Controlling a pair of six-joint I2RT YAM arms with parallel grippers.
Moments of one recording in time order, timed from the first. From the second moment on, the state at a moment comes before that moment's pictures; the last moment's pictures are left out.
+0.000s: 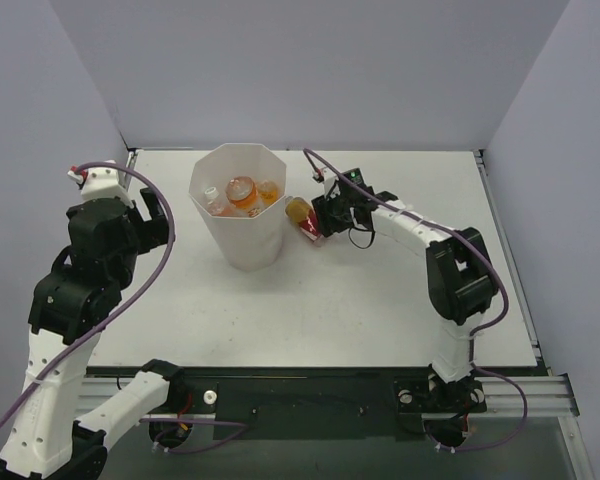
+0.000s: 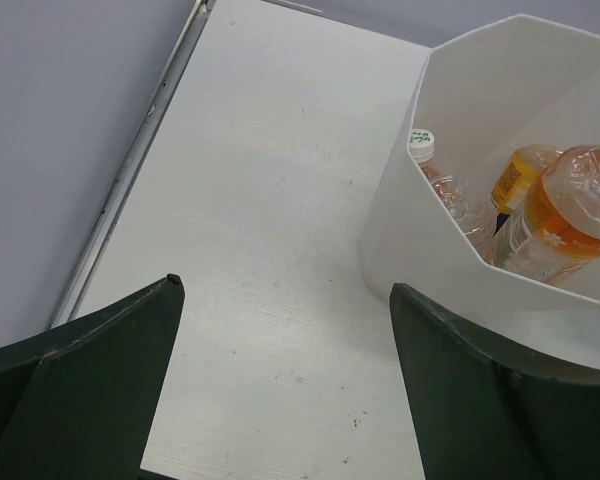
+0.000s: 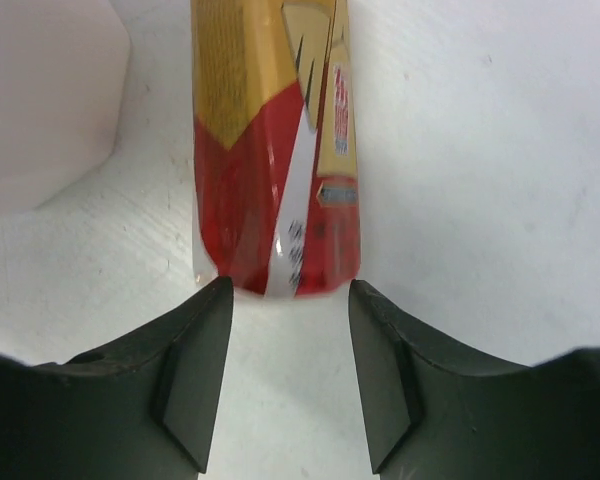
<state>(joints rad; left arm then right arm) -0.33 0.88 1.45 -0.98 -0.51 -0.33 0.48 1.95 1.42 -0.30 -0.18 -0.07</state>
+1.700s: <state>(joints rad) -0.33 0.84 1.45 -0.98 -0.49 -0.33 0.49 2.17 1.75 -0.56 0.14 -0.11</state>
